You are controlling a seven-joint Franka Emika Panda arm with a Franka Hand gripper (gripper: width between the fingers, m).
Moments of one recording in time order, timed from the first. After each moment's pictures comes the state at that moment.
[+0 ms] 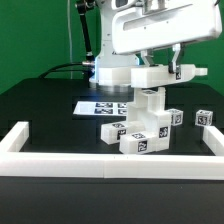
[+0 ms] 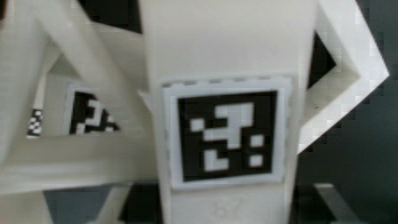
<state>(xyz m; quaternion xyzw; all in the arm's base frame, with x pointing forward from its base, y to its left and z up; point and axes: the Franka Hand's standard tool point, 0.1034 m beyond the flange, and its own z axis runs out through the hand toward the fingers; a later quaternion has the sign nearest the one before) 0.542 0.055 0.136 -0.92 0.36 -0.13 0.09</state>
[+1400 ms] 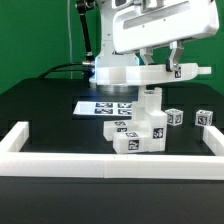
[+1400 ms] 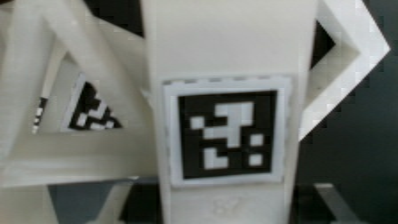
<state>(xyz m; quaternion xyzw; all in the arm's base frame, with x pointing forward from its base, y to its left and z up) 0.546 0.044 0.140 -0.89 0.42 -0.12 0.09</state>
